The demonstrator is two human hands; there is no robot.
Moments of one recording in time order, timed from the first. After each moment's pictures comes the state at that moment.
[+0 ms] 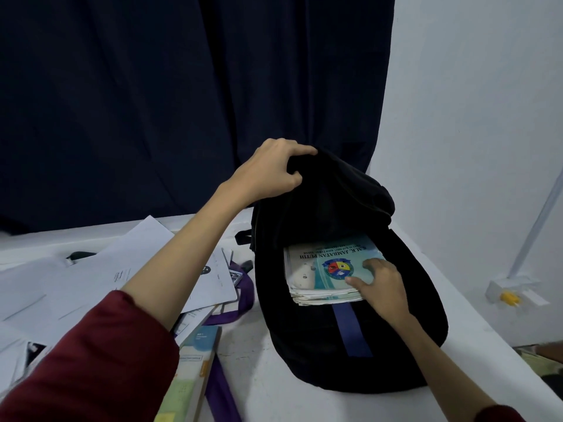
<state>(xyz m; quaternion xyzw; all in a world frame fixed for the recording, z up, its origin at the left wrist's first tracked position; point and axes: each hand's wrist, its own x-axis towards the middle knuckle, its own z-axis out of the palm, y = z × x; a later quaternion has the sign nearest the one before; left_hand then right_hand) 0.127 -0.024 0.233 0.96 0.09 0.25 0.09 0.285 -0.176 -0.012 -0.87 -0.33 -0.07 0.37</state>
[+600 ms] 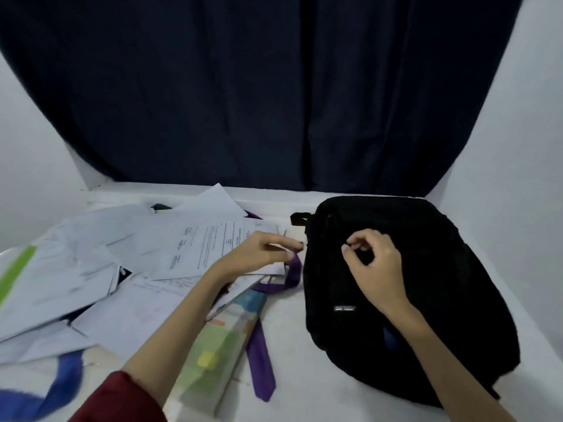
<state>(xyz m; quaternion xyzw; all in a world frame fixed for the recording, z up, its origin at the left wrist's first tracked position) 0.002 0.000 0.096 0.83 0.28 0.16 0.45 0.184 -0.131 0.058 -0.67 -0.50 -0.08 0.54</state>
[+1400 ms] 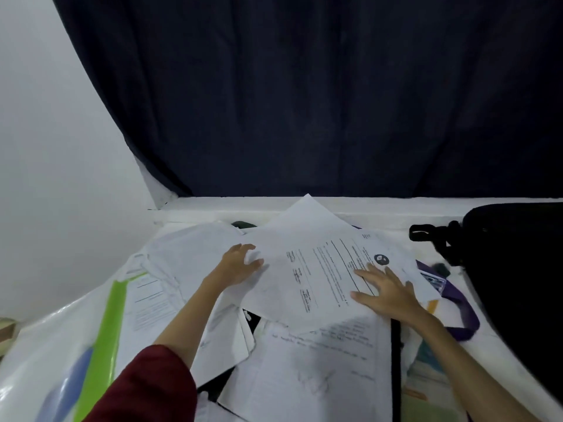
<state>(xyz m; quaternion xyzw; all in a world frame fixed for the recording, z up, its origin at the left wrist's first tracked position) -0.226 0.294 0.036 0.82 0.51 0.08 0.24 0.031 0.106 -0.015 -0.81 -0.51 0.21 0.20</state>
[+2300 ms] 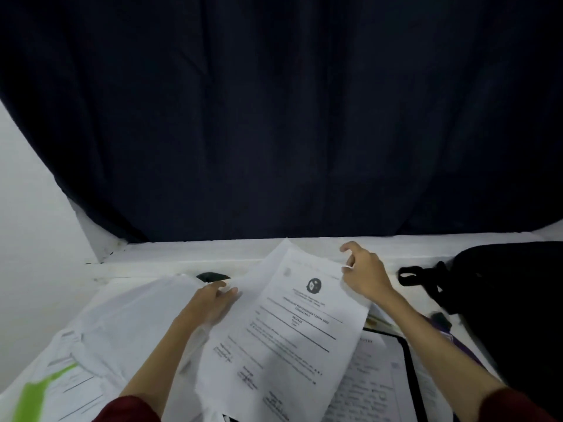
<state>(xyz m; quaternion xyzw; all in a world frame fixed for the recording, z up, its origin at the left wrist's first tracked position) -0.195 0.401 0.023 0.81 0.51 0.06 0.27 0.051 0.223 0.068 -0.83 -0.42 0.08 0.34</state>
